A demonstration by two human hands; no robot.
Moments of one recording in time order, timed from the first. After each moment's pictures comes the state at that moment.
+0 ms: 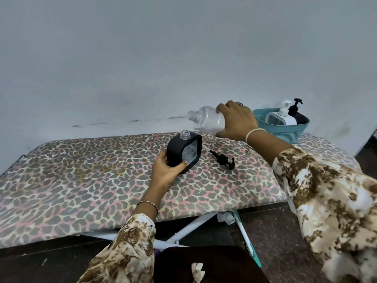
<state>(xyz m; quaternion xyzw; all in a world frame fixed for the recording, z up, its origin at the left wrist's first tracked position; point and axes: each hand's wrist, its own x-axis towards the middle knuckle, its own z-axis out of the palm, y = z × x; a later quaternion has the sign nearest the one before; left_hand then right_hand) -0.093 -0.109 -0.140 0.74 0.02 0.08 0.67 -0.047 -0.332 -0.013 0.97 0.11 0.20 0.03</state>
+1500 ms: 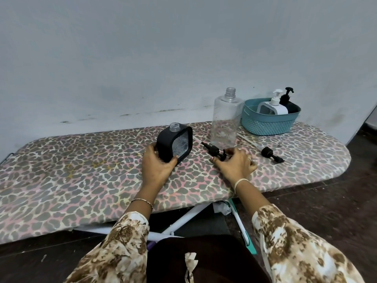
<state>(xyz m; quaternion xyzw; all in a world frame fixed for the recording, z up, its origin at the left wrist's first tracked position) -0.106 -0.117 -0.139 0.87 0.06 0.19 0.45 -0.111 -0.333 -0.150 0.91 -0.24 0.15 -0.30</state>
